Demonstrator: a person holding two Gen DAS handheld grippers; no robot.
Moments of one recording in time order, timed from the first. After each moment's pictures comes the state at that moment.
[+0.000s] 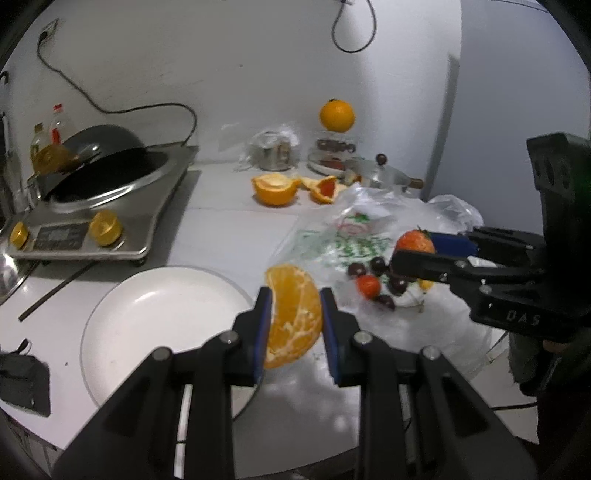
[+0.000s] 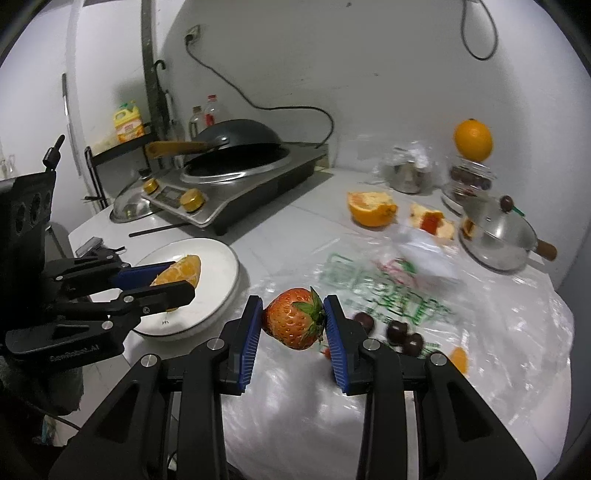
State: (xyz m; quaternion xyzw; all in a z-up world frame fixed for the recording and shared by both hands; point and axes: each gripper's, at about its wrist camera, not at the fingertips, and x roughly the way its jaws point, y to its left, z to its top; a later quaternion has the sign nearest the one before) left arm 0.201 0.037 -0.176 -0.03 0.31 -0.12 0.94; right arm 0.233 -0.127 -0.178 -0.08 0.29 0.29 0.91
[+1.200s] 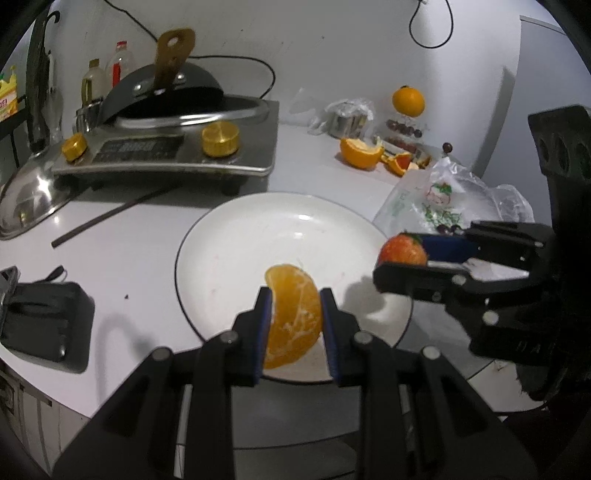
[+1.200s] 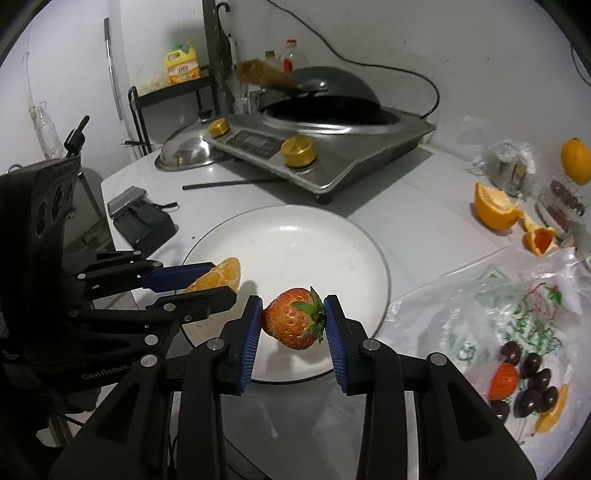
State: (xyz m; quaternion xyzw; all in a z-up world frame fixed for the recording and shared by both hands) left arm 0.185 0.141 -0.233 -0.08 0.36 -0.06 0.93; right arm 0.233 0.017 -0.226 -0.14 0.35 0.37 0.85
